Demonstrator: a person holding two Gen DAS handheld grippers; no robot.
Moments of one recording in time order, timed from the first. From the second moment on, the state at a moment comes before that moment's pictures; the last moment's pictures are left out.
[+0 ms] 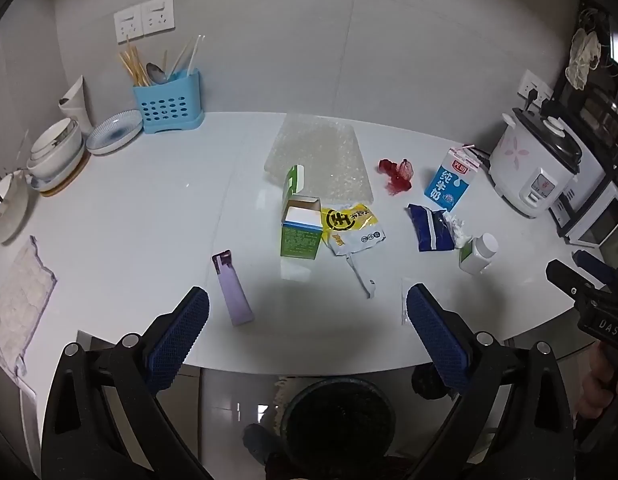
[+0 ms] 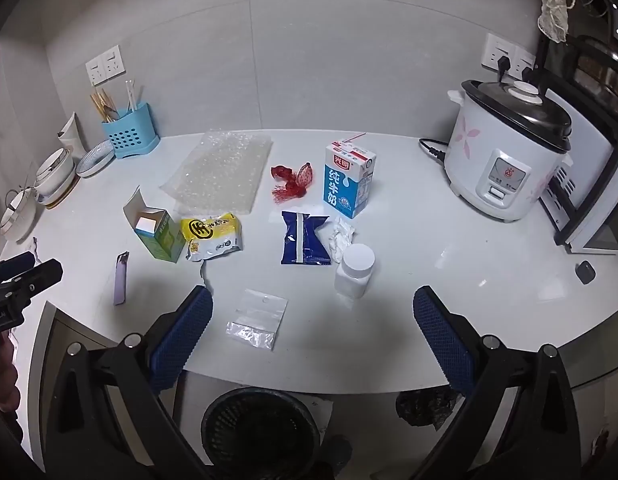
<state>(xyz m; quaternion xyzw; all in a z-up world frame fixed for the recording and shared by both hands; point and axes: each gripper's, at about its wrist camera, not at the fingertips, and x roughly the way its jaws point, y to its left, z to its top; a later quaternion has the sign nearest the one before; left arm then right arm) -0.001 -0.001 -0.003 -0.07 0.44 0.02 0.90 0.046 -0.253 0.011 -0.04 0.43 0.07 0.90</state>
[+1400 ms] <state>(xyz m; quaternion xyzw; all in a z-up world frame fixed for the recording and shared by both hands) -0.004 0.004 -0.006 -0.06 0.45 0.04 0.89 0.050 -0.253 0.009 -0.04 0.44 0.06 0.90</state>
